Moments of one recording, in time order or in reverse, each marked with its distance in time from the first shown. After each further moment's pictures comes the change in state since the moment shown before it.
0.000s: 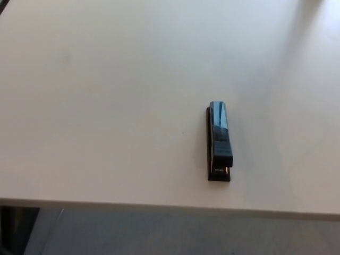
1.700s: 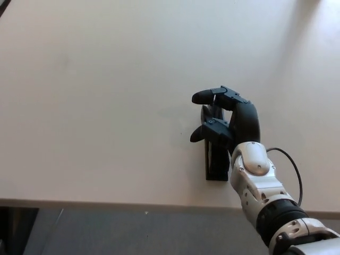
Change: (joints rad) left_arm 0.036 0.002 -0.044 0.004 0.001 -0.025 -0.010; right_arm 0.043 0.545 0.150 0.885 -0.136 -0.131 0.112
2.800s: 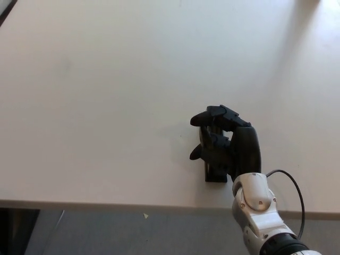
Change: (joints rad) left_arm 0.185 -0.008 -0.034 -0.016 0.006 0.000 -0.007; right_arm 0.150 0.004 0.114 -0.017 -0.047 -0.250 -0.001
